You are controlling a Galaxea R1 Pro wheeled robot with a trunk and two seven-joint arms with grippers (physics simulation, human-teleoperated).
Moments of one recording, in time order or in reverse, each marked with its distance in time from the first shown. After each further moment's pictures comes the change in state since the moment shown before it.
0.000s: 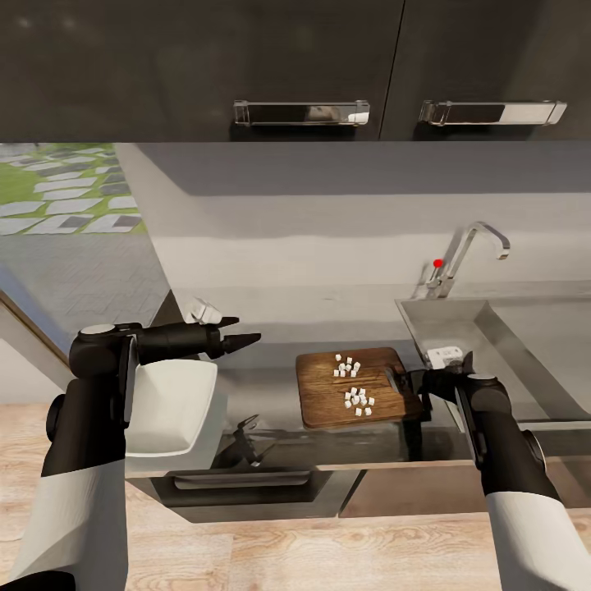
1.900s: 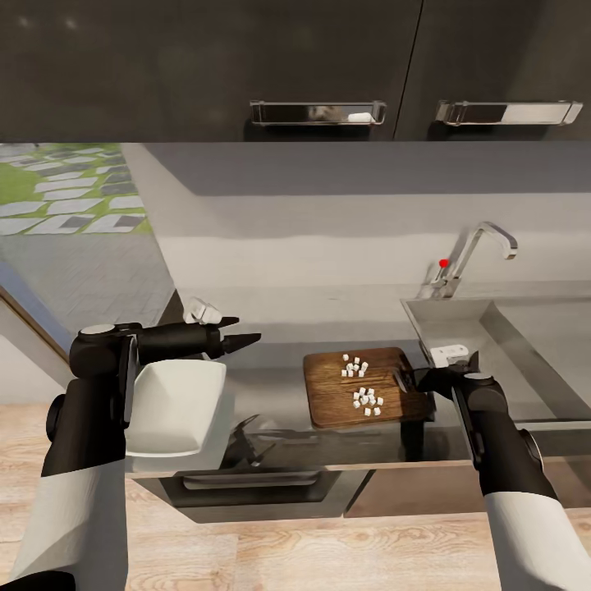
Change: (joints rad) left arm 0.000 0.000 0.000 0.000 0.000 0.000 0.000; right arm 0.000 0.000 0.021 0.000 -0.001 -0.007 -0.121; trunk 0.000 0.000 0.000
